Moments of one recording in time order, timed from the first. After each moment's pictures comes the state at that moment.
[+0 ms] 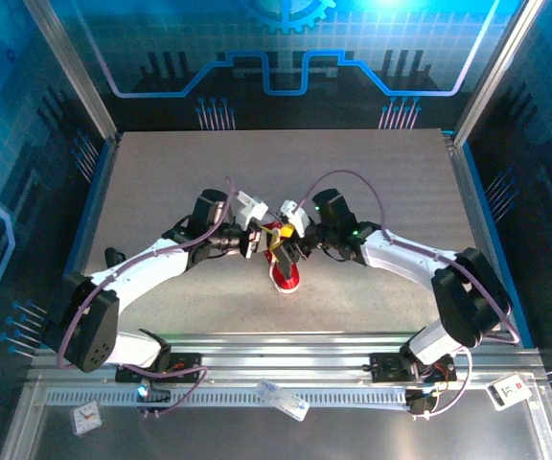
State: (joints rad) left arm -0.45 1.38 0.80 -0.04 0.66 -0.17; right arm 0.63 1.54 0.92 -0.05 -0.53 -0.15
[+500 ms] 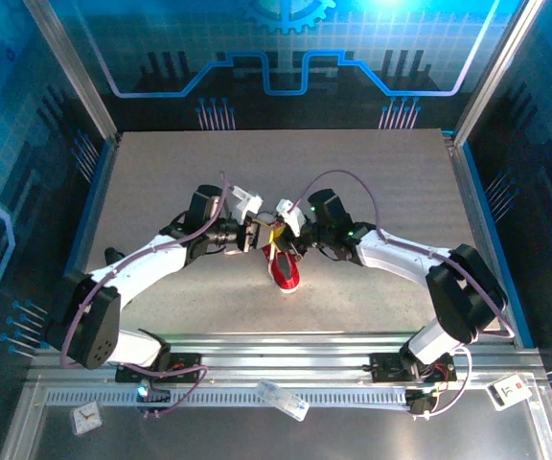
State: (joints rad) left arm -0.40 1.39 0.82 -0.05 0.67 -0.20; right arm 0.65 1.57 0.93 0.01 -0.50 -0.15
